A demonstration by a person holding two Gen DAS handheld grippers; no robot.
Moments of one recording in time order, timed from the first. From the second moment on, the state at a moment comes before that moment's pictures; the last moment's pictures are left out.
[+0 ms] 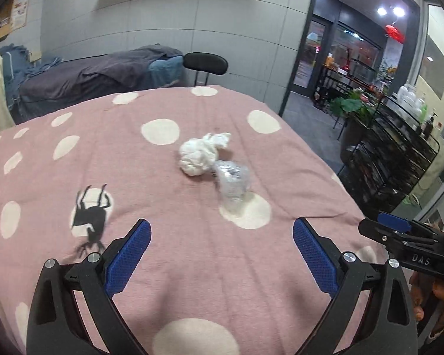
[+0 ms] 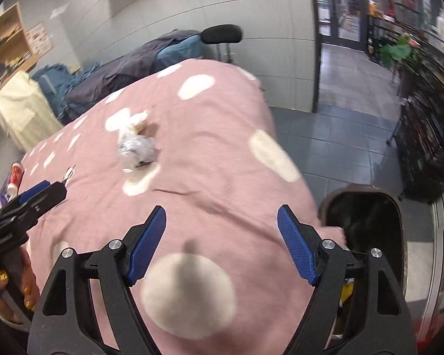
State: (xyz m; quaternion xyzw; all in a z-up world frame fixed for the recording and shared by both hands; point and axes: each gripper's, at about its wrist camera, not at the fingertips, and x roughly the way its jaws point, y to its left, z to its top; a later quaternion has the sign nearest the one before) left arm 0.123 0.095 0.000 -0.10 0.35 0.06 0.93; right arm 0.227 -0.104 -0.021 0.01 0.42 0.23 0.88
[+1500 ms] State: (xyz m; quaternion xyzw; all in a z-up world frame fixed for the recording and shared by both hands) left arm 0.201 0.152 -0.032 -0.07 0.43 0.05 0.90; right arm 0.273 0.013 -0.014 -0.05 0.44 0.29 0.85
